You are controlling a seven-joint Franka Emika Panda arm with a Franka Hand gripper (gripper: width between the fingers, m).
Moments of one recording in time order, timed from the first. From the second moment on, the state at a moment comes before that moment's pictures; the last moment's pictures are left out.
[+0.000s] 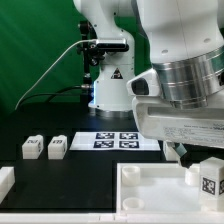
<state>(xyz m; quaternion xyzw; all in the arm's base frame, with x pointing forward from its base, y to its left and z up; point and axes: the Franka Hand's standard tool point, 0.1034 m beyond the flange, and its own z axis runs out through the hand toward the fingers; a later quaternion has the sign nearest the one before) 0.629 0.110 0.080 -0.92 0.37 0.06 0.12</state>
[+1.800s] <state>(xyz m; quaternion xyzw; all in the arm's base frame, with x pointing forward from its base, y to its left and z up) 0.630 0.113 0.080 -0.63 0.76 0.08 0.13</state>
